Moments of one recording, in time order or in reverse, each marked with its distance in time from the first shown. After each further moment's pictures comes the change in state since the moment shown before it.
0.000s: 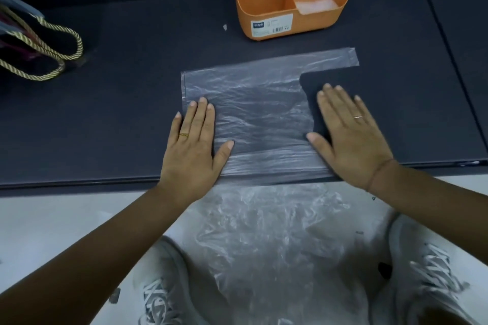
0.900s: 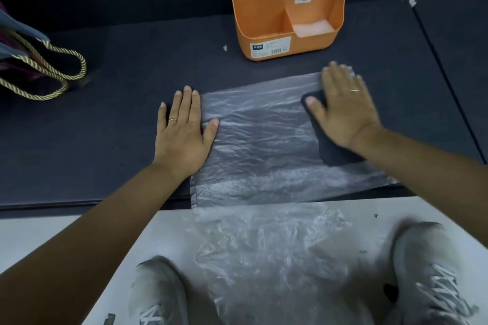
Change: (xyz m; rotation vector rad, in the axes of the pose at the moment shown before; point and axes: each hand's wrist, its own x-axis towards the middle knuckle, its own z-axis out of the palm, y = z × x) left_hand 0.059 -0.022 -0.011 0.035 -0.148 -0.200; right_hand 0.080 0.018 -0.015 -0.037 -0.144 0.203
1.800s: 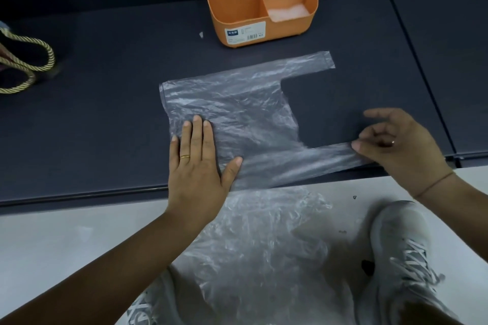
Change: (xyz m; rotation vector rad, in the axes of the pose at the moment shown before) left_hand -0.083 0.059 0.023 -0.095 0.074 0.080; right_hand -0.119 0.057 -0.021 0.933 0.069 0.336
